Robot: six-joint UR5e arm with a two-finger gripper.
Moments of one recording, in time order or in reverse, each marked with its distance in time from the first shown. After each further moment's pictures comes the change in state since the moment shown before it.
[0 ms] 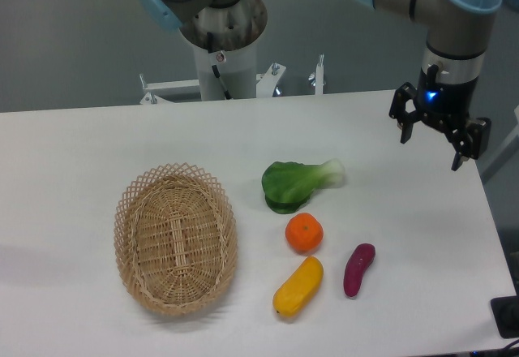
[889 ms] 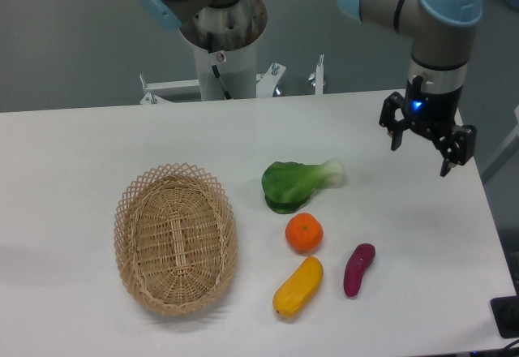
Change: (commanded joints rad) arm -0.023 0.020 -0.156 0.127 0.005 -0.018
